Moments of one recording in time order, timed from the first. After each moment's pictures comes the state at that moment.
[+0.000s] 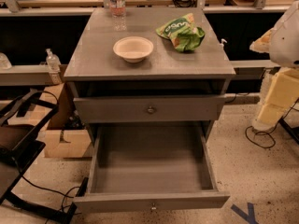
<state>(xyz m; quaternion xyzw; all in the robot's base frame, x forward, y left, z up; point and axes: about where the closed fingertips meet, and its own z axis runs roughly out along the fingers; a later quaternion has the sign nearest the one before) 0.438 -0.217 0.977 -0.60 0.78 -0.03 0.16</state>
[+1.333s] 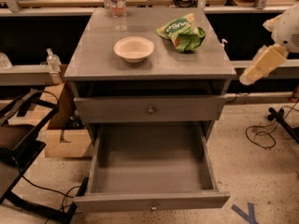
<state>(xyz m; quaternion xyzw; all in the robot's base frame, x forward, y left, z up) 0.580 -0.282 0.958 -0.50 0.81 -0.03 0.31</state>
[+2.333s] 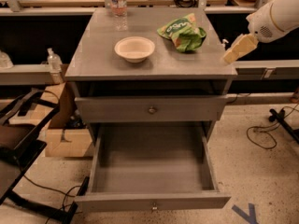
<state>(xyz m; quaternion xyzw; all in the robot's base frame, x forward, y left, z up) 0.696 -0.283 0.934 -0.45 0.81 -0.02 0.37</state>
